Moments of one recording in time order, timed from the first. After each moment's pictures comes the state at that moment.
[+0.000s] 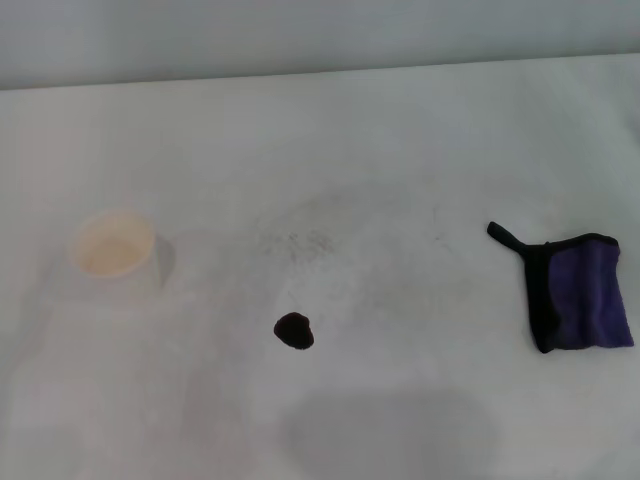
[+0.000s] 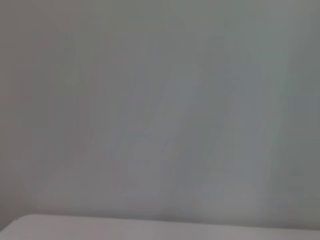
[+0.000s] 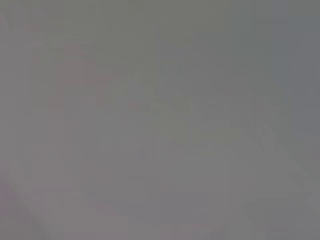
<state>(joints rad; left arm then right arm) -0.08 -2.07 1.33 0.20 -2.84 -1.26 2.73 0.22 1.86 2.30 0.51 -1.01 1.18 -1.51</state>
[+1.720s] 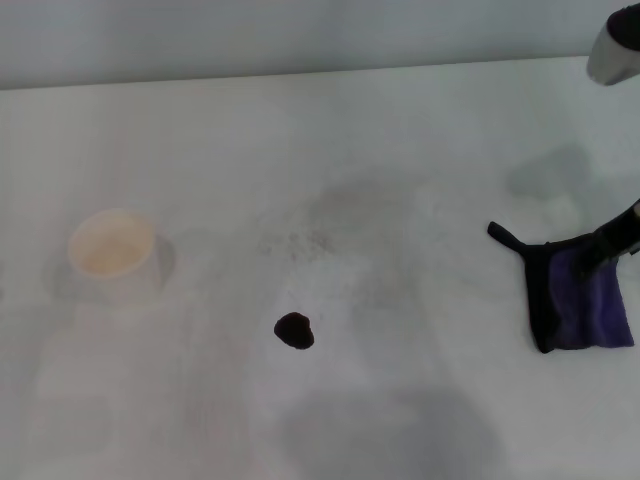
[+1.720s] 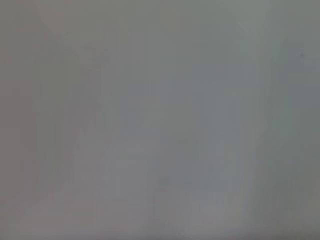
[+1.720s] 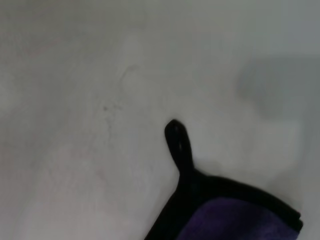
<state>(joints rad) -0.14 -2.08 1.33 0.19 -2.84 -1.26 2.80 0.55 2.01 1.94 1.32 -2.85 1.72 -0.38</state>
